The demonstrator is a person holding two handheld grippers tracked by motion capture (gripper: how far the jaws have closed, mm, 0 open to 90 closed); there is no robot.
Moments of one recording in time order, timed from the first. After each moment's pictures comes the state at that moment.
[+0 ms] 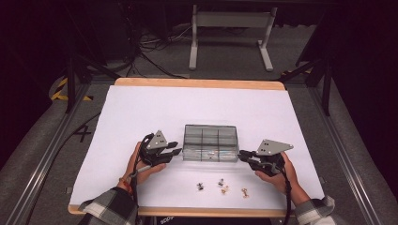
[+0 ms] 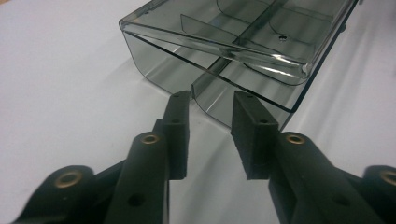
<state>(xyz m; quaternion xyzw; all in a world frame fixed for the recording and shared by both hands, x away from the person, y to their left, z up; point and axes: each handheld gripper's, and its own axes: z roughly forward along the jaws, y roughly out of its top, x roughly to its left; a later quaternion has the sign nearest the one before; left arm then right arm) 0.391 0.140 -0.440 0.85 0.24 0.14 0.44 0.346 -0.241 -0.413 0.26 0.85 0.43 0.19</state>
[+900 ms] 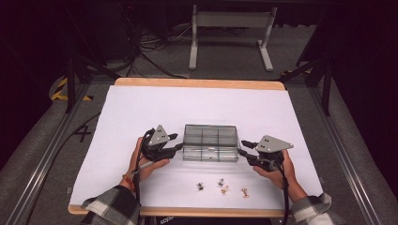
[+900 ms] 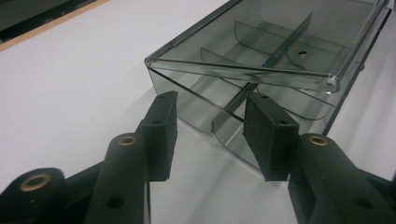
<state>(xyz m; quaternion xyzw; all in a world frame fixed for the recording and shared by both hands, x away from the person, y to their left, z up) 0.397 0.132 -0.428 0.83 0.25 0.18 0.46 0.352 -0.238 -0.405 0.25 0.83 0.44 0.25</state>
